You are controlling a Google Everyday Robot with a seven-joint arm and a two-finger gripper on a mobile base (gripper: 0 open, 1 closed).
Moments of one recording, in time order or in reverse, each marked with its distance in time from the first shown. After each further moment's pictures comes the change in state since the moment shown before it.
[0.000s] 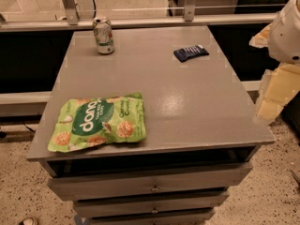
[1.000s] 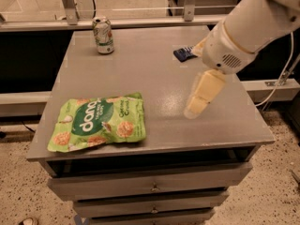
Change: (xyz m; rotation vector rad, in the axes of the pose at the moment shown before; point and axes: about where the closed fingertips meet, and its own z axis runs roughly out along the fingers) arm -0.105 -0.013 0.078 -0.083 -0.270 -0.009
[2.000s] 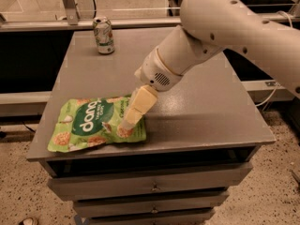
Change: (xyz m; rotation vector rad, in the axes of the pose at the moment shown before) arm -0.099 0.032 0.109 -0.221 -0.210 0.042
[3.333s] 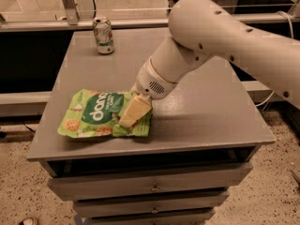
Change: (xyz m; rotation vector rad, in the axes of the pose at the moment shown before) arm 0.011 0.009 0.024 -0.024 0.071 0.023
